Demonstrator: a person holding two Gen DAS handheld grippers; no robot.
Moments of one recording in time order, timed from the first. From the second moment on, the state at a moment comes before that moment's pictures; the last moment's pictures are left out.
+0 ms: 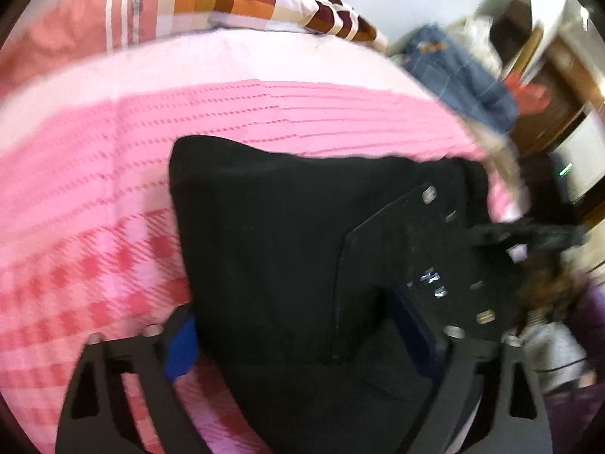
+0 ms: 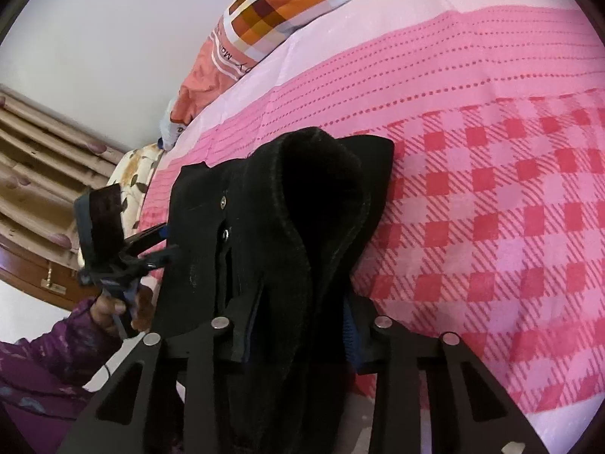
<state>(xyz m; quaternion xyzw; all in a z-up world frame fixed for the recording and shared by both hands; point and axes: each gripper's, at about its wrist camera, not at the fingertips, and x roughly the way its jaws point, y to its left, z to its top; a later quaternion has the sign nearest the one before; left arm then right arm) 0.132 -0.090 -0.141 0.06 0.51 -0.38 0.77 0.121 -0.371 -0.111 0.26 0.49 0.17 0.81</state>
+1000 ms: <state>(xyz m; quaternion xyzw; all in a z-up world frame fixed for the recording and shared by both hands) 0.117 -0.081 -0.105 0.06 0.46 -0.33 0.82 0.119 -0.351 -0.101 0.37 0.41 0.13 0.82</state>
